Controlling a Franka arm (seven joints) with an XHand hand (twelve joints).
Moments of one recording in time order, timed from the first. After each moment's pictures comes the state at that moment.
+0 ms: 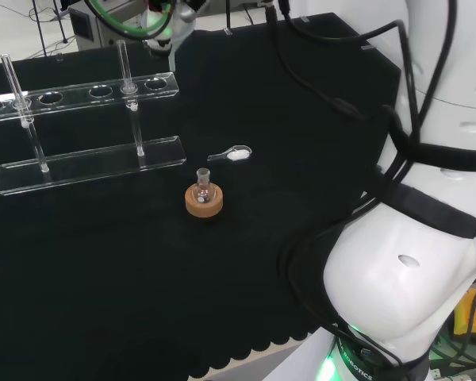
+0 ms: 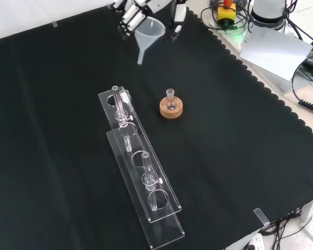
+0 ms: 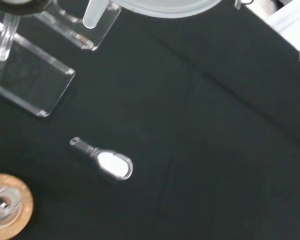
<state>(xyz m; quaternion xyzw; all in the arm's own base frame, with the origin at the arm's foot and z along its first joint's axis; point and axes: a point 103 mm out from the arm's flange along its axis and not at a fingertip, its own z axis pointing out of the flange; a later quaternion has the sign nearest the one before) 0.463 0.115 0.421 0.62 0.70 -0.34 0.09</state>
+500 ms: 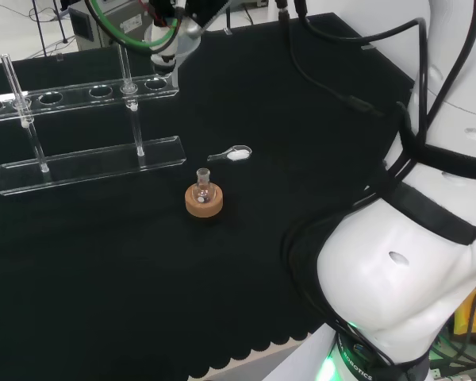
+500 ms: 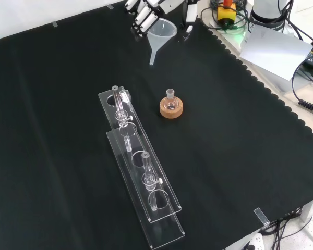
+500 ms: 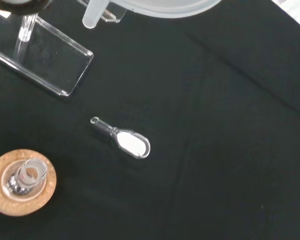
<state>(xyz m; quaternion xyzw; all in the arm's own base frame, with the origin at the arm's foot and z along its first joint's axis) 0.435 0.115 0.406 0.62 0.71 -0.33 0.07</state>
